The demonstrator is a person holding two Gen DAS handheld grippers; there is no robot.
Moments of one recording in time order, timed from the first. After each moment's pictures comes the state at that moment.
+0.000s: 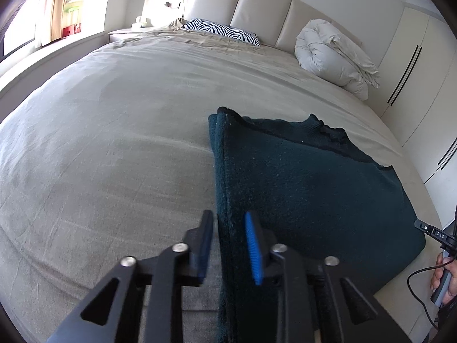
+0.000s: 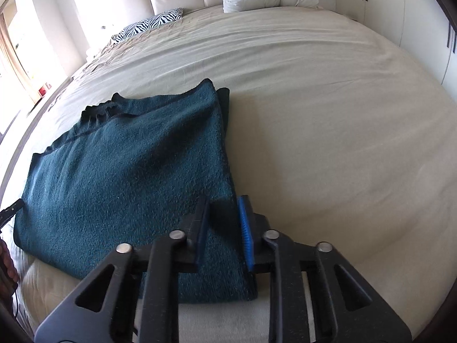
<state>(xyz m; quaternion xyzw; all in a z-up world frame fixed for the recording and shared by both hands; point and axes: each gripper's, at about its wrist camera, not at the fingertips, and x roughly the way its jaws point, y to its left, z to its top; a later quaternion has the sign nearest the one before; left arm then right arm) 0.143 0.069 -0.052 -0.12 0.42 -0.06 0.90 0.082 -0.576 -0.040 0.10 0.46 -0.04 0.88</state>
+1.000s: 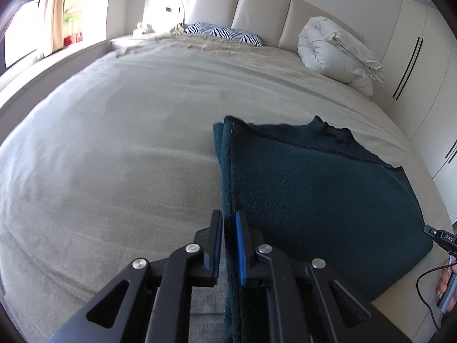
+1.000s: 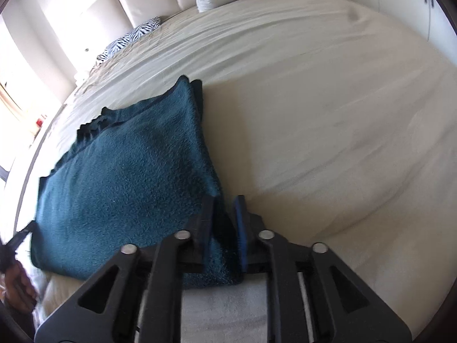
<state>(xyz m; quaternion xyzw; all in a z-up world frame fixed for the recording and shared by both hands) 0.141 0.063 -0.036 -0.09 0.41 -0.04 0.91 0.056 -0.598 -0.044 0.18 0.45 -0.08 0.87</state>
